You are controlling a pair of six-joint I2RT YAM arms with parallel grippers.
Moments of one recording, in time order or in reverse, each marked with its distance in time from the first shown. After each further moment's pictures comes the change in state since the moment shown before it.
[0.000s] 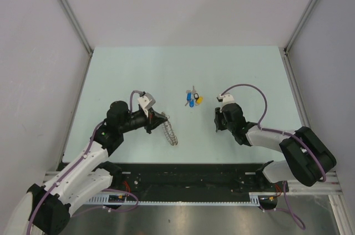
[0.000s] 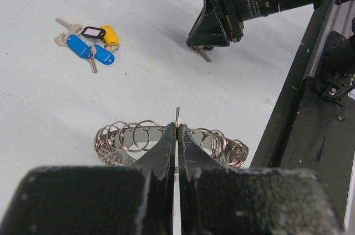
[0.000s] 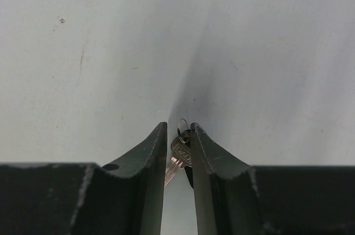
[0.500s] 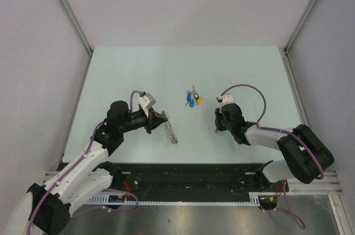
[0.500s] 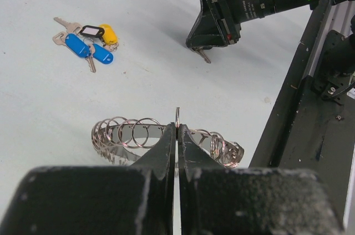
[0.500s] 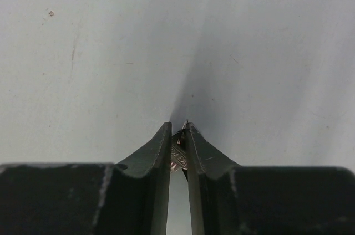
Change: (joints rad) left arm 0.001 0.005 0.000 0.000 0.005 0.000; right arm 0.000 0.028 0.004 -0.014 0.002 0.016
